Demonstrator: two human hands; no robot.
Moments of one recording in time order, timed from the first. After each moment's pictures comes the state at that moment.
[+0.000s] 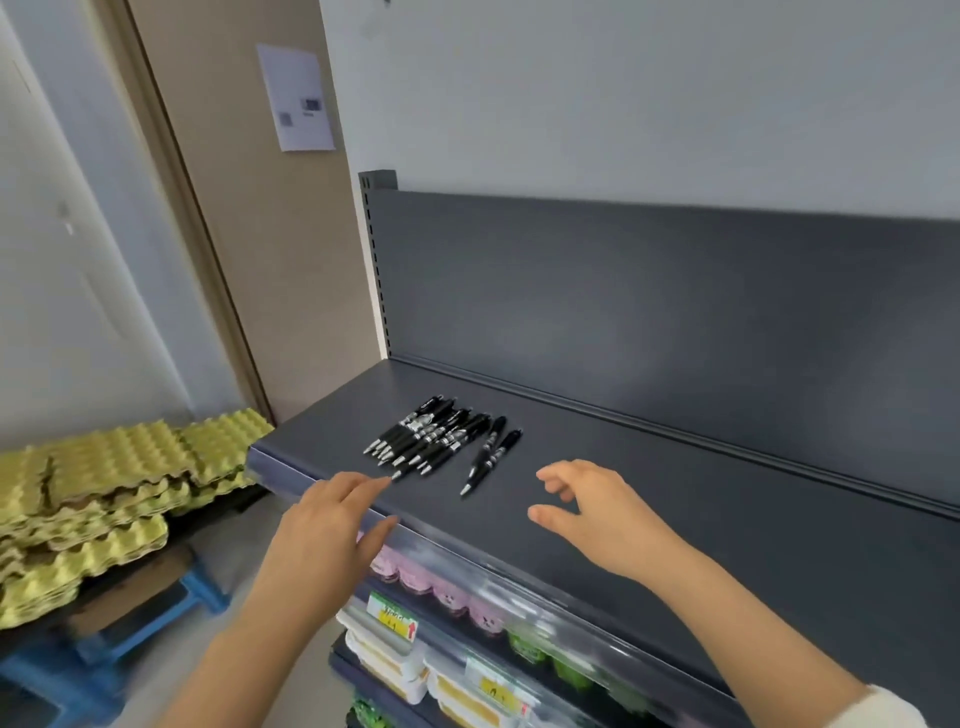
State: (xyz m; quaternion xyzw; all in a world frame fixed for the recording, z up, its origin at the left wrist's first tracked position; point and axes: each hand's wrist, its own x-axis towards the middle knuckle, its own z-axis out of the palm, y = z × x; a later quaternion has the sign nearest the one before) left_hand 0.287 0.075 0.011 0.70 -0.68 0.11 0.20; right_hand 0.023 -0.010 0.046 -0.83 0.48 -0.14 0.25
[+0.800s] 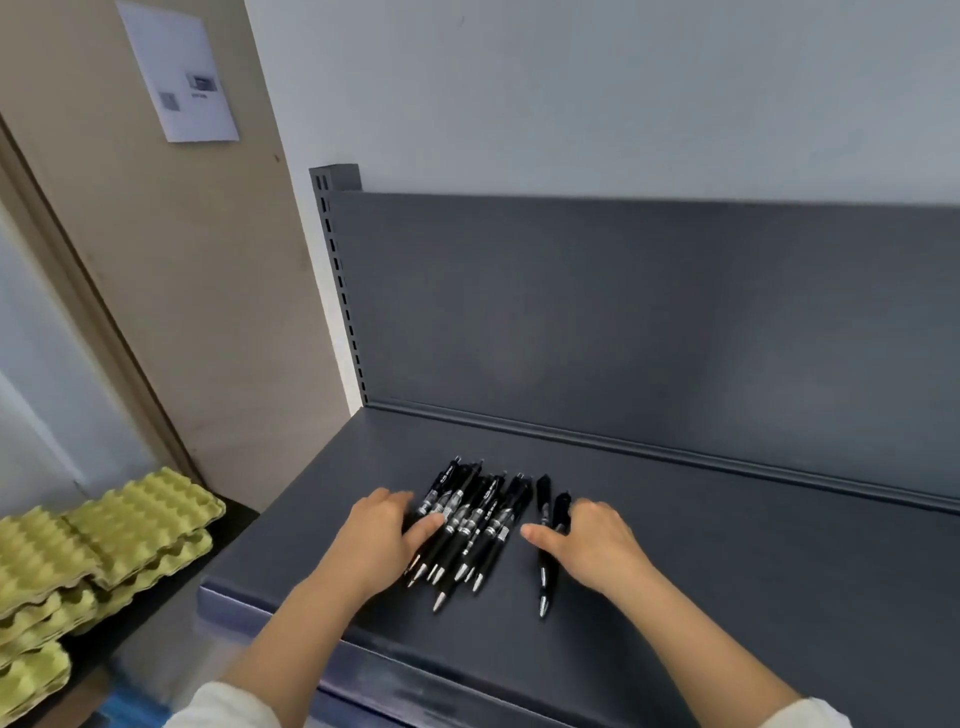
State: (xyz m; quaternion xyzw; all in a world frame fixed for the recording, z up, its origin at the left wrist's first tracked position) left_hand 0.381 -0.126 -0.024 0.70 -0.67 -0.18 0.15; right_hand 0.148 -0.127 -0.004 -0.64 0.70 -0.13 0.29
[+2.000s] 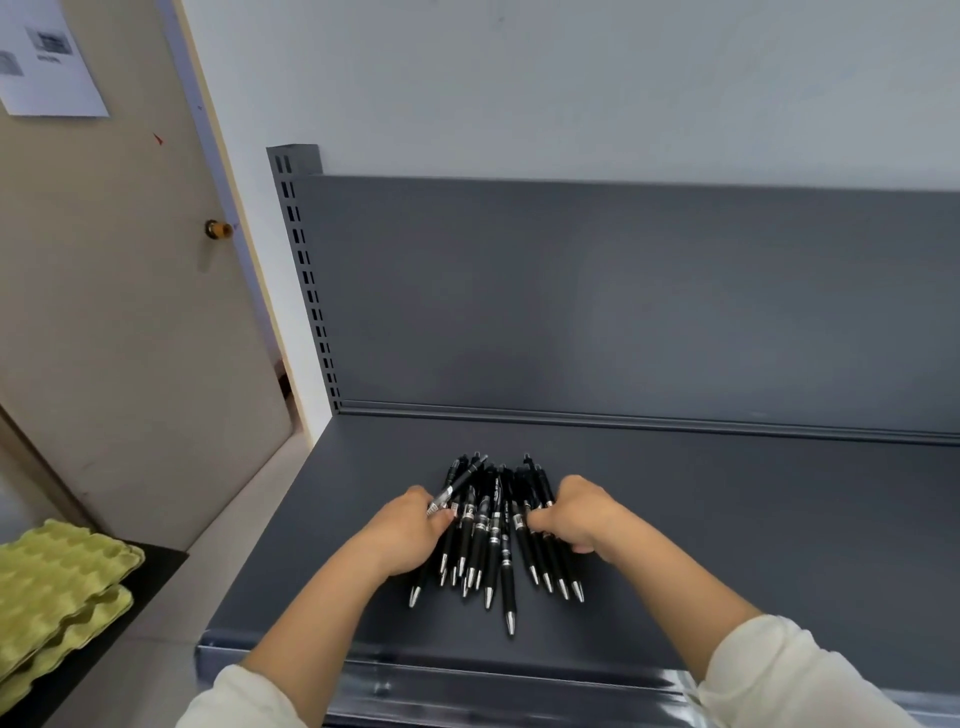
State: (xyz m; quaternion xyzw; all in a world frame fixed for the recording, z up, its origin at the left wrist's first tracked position) left_hand 0.397 -0.155 -0.013 0.63 -0.69 -0.35 0.10; right_hand 0.201 -0.136 0.006 -0.52 0.77 -0.10 0.37
